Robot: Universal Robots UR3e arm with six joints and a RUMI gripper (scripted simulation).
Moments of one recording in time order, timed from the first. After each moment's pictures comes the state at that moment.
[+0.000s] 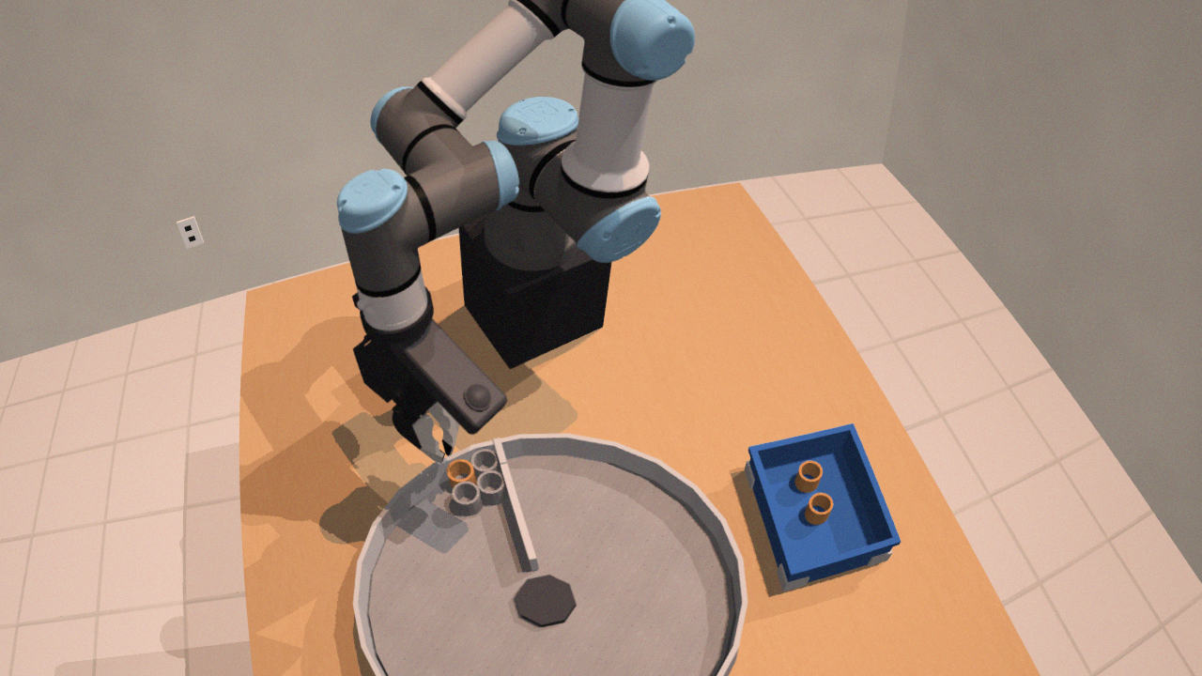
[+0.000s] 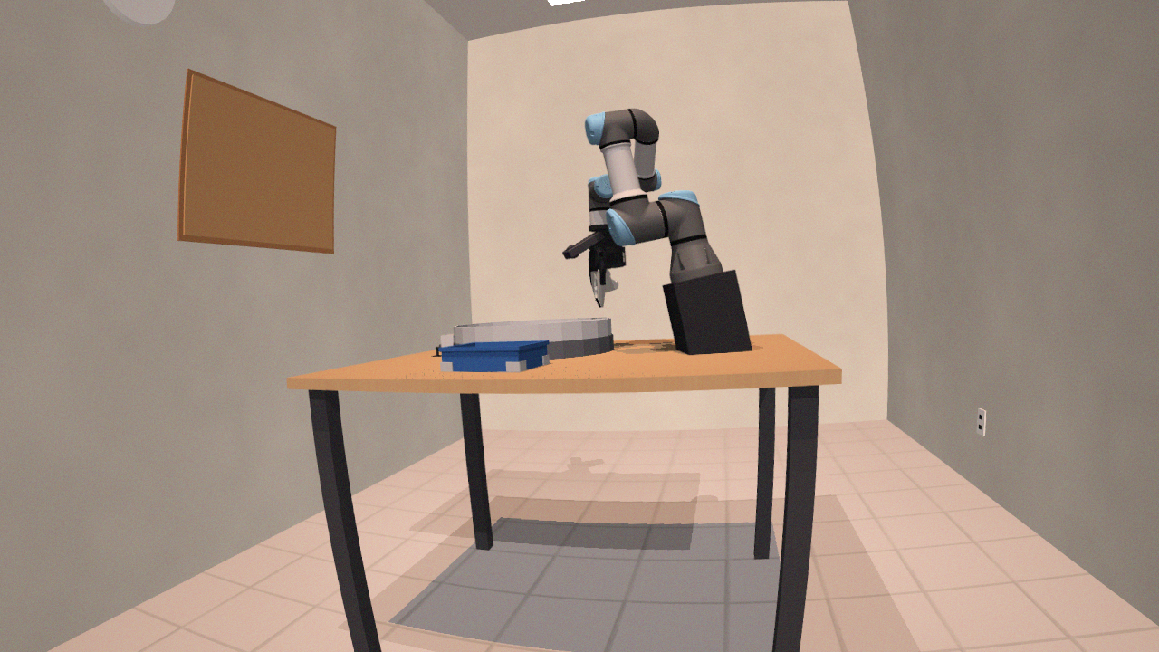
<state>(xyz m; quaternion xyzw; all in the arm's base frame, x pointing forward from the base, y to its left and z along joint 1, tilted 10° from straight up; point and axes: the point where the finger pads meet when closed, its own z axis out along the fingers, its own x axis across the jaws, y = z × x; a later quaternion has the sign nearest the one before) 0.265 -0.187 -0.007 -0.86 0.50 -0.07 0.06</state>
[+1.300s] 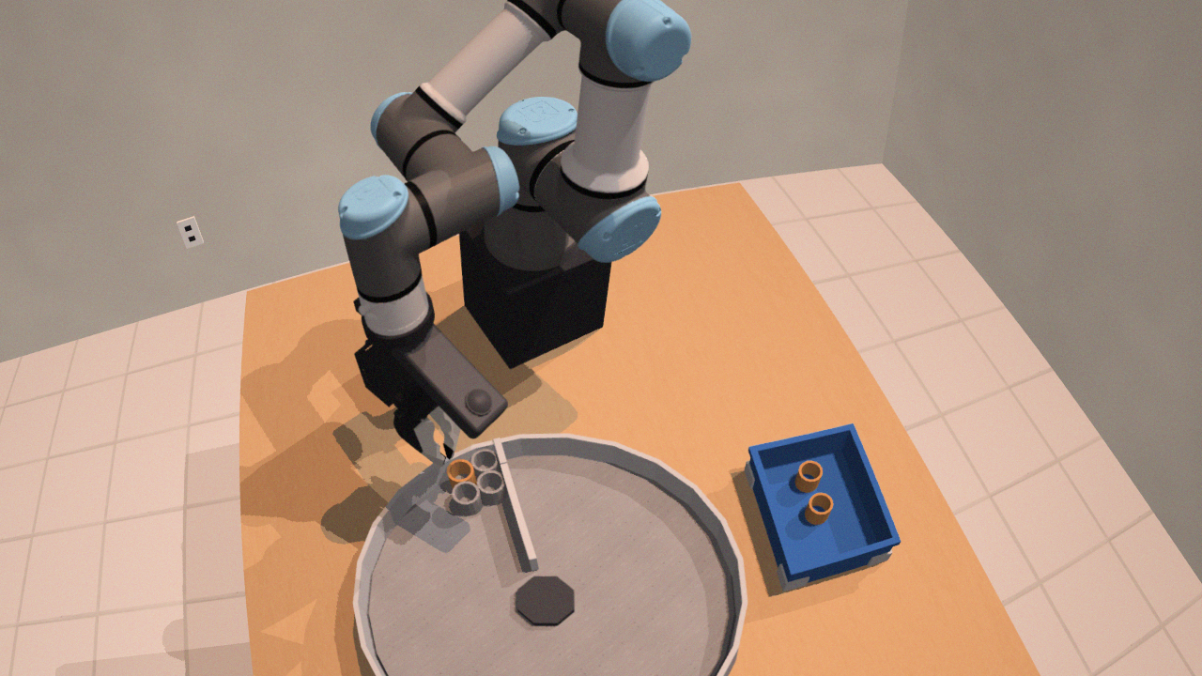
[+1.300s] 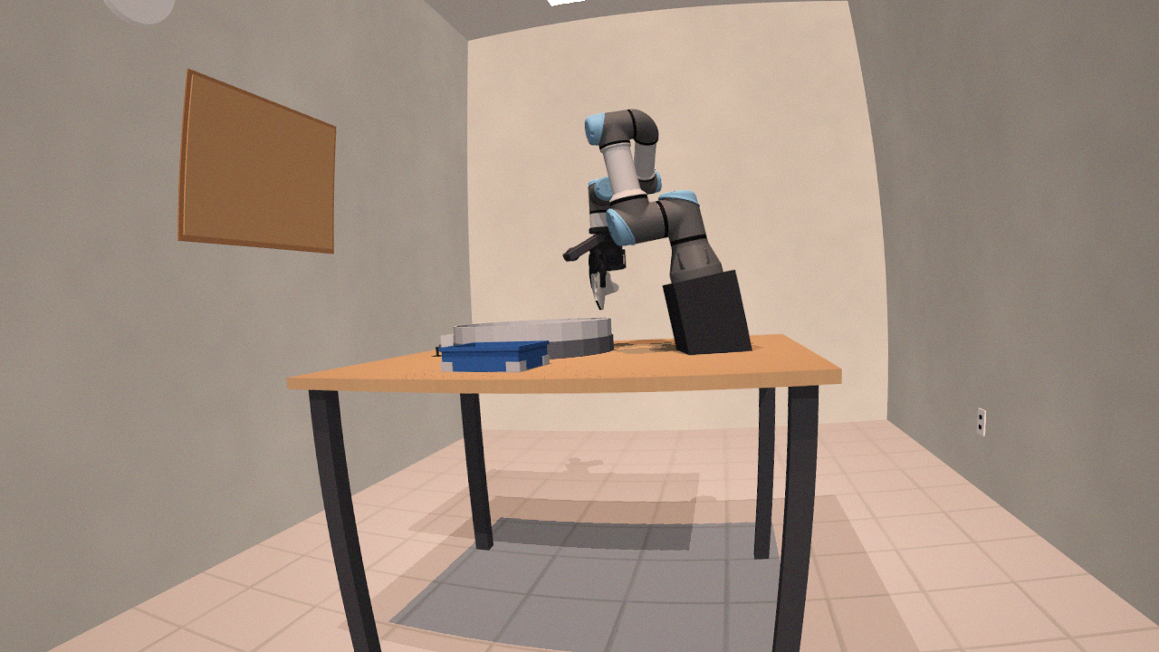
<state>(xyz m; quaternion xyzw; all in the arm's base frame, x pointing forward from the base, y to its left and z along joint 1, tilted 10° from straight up) 0.266 -0.187 -0.013 -0.86 0.50 -0.07 0.06</state>
